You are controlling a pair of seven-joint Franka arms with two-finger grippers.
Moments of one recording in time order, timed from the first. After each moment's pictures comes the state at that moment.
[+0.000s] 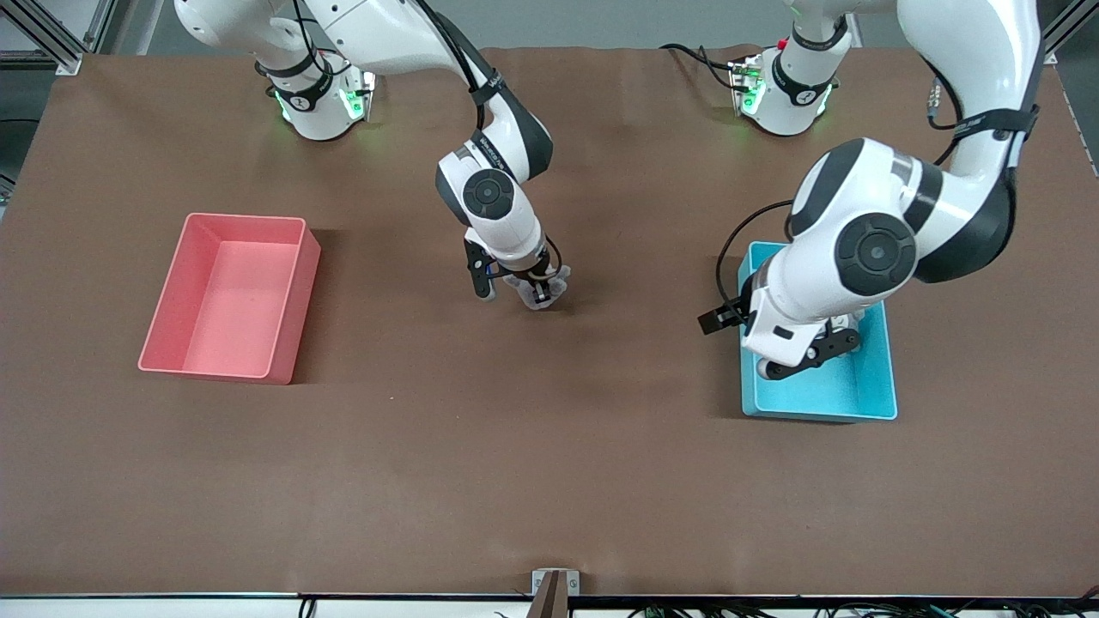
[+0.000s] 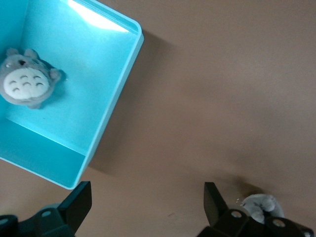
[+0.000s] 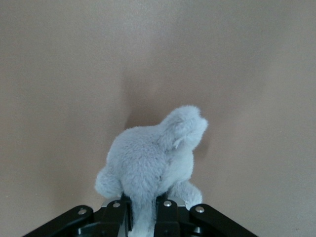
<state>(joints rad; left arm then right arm) -0.05 0.47 -0.44 -1.45 0.08 1.72 -0.89 0.91 0.59 -0.12 -1.78 0.33 2.45 1.88</state>
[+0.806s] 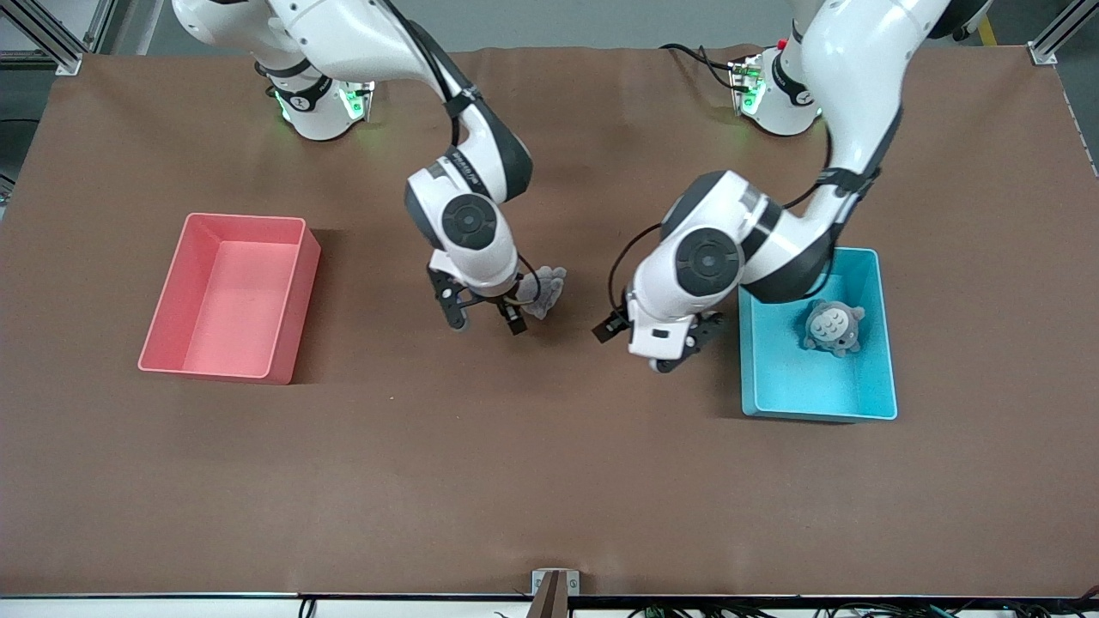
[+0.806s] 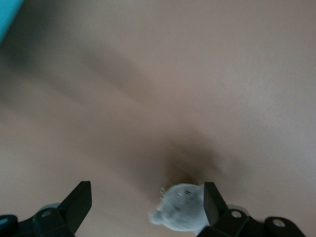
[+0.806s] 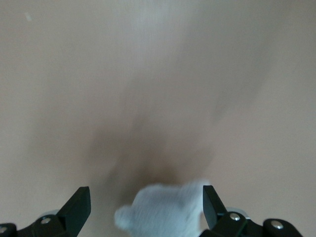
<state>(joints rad) -0.26 0.64 -0.45 -1.45 0.04 1.97 -1.35 0.76 0.55 -0.14 -1.64 0.18 2.10 1.63</state>
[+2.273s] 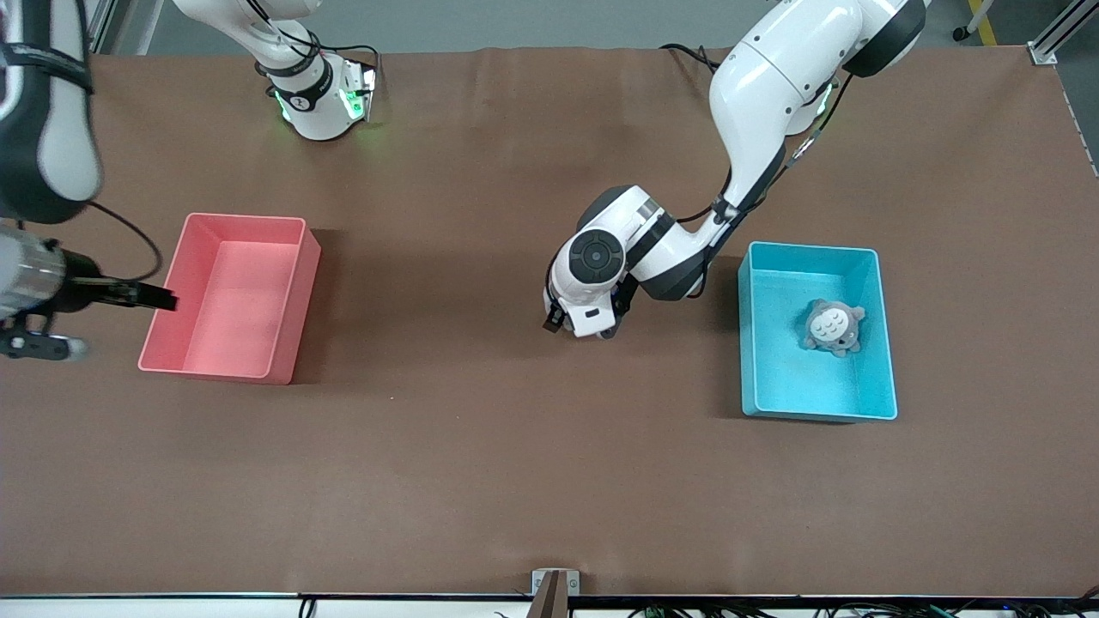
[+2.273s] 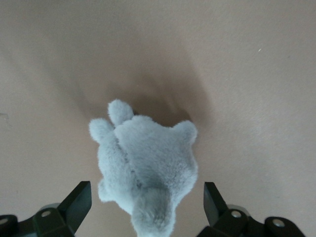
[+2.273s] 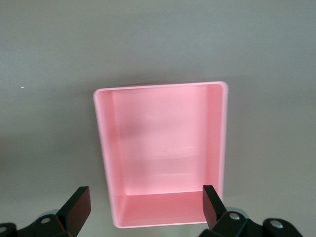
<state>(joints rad) -0.44 0.79 -0.39 -1.47 0.04 2.15 -1.89 -0.01 0.23 -0.15 -1.58 0.00 1.64 -0.05</state>
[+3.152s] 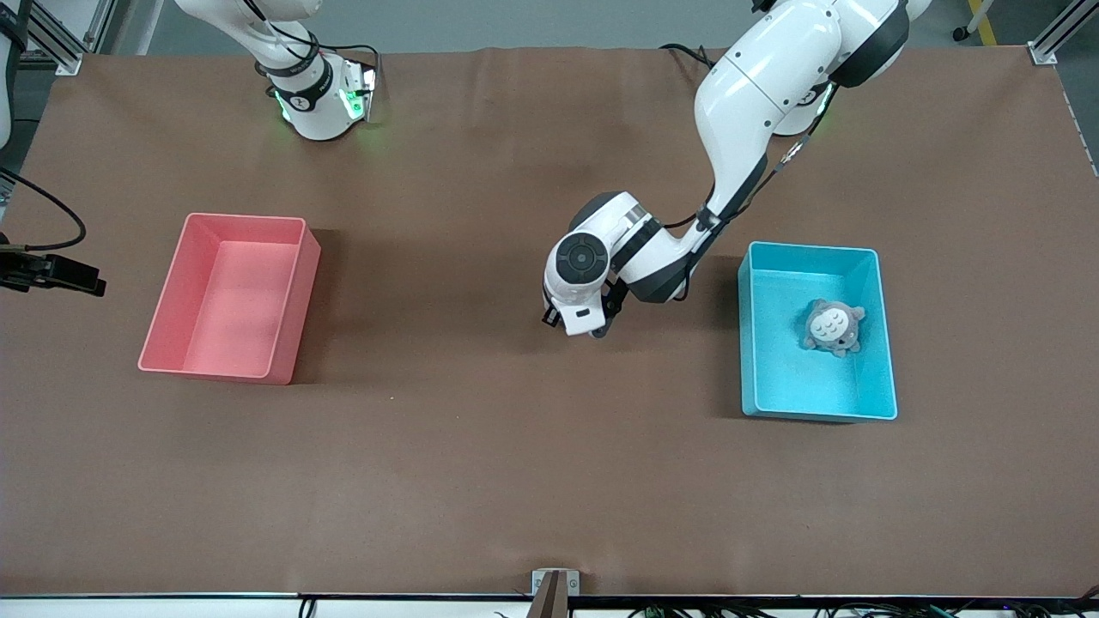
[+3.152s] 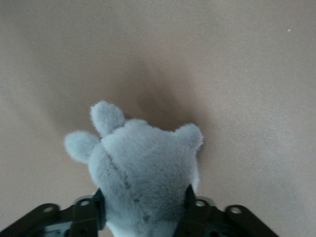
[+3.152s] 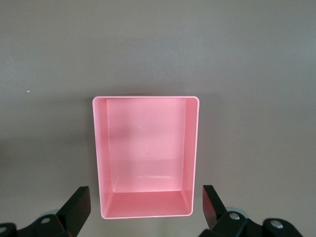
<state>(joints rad) -0.48 0.84 -0.38 -1.47 0.10 2.18 -1.88 -0.02 0.23 -0.13 -1.40 -0.04 1.53 -0.08</state>
